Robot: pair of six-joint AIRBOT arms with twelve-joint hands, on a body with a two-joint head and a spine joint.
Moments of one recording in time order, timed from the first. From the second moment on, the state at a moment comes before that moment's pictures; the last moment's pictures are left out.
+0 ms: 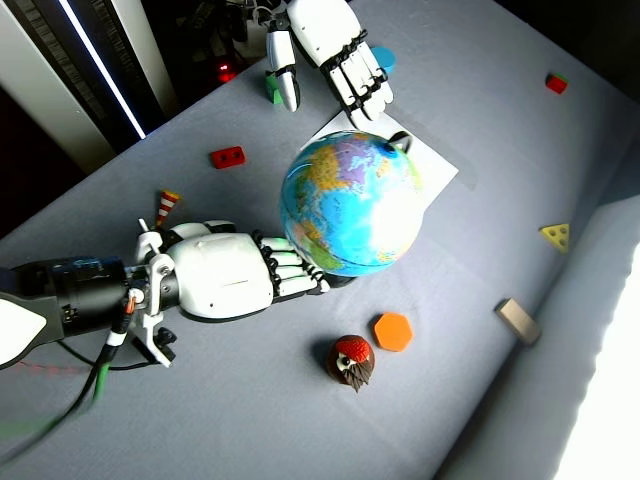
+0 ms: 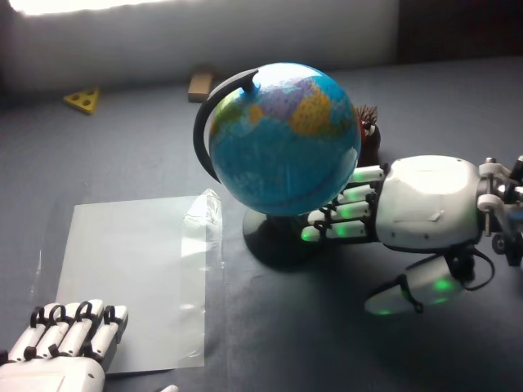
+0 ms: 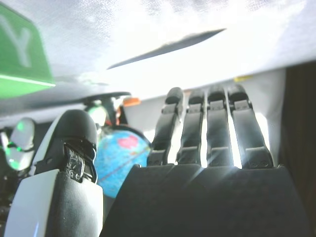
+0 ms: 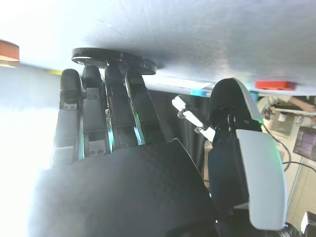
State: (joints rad) left arm 1.27 -1.12 0.50 -1.06 -1.49 1.65; right arm -0.56 -1.24 1.37 -1.02 0.48 -0.43
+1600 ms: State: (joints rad) left arm 1.29 -1.17 0.49 -1.06 -1.48 1.60; right arm -0.42 -1.44 1.17 -0.67 0.09 -0.89
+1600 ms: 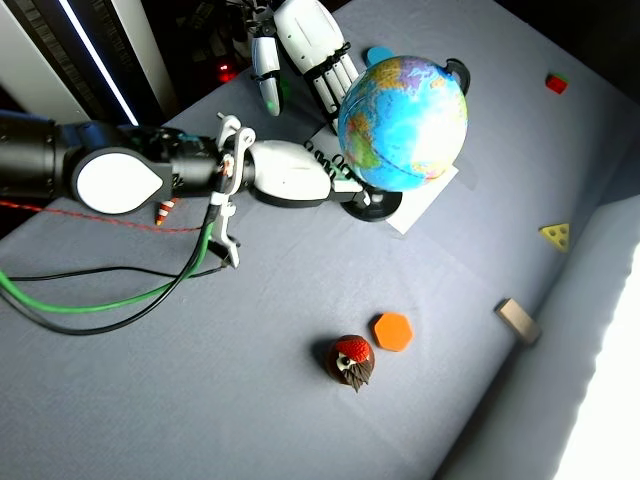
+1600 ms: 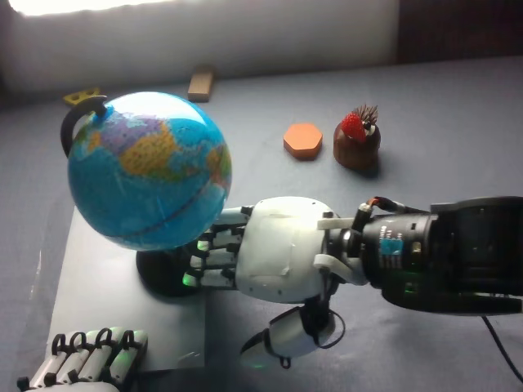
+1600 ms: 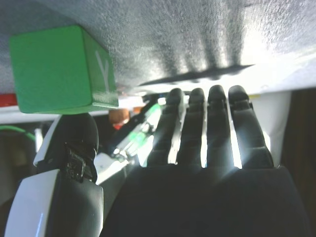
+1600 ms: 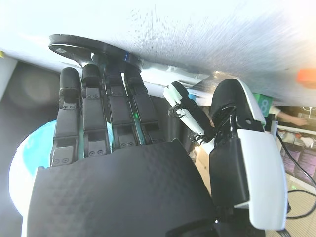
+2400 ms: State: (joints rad) left arm 1.28 -1.17 0.48 -1.06 -1.48 1.60; right arm -0.40 -1.50 1.16 -0.45 0.07 -1.10
